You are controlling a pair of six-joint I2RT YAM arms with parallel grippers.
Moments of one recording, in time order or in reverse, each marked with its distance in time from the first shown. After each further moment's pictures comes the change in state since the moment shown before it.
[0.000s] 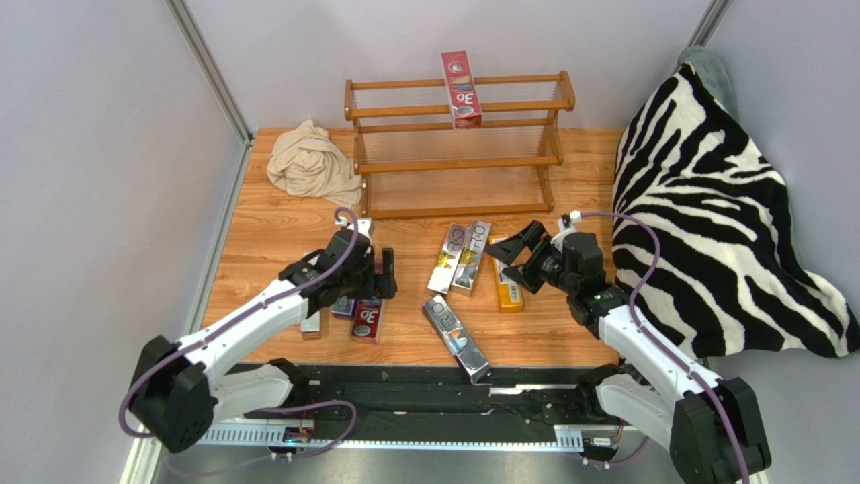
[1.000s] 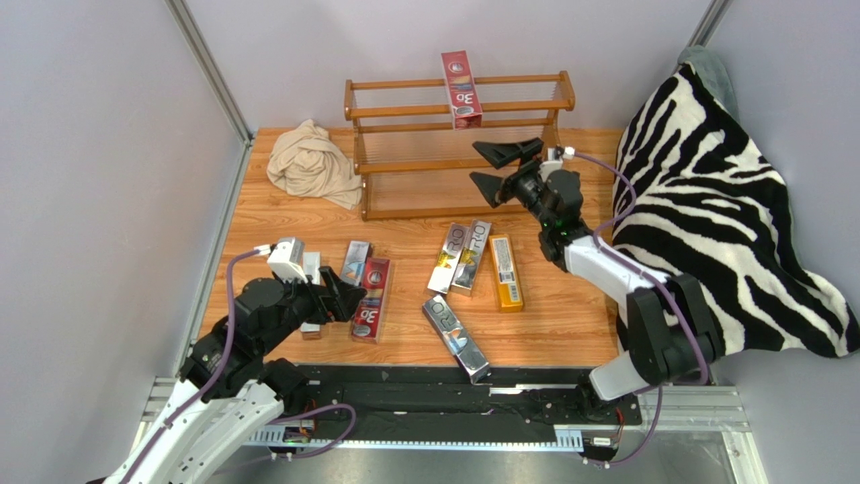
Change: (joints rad) left arm 0.000 -0.747 -0.032 -0.219 0.015 -0.085; right arm 0.006 0.534 0.433 0.594 0.096 0.493
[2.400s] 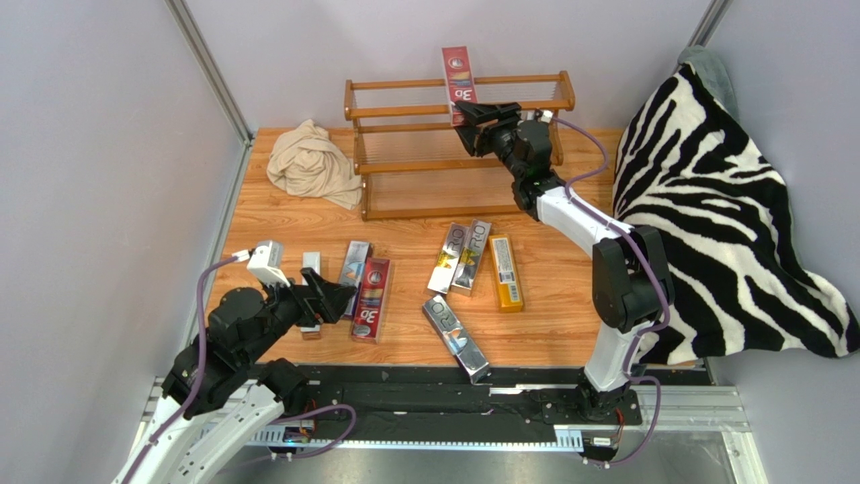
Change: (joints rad) left arm 0.000 -0.059 0.069 -0.054 -0.024 -0.052; right arm 0.021 0.312 0.463 -0.161 0.112 0.108
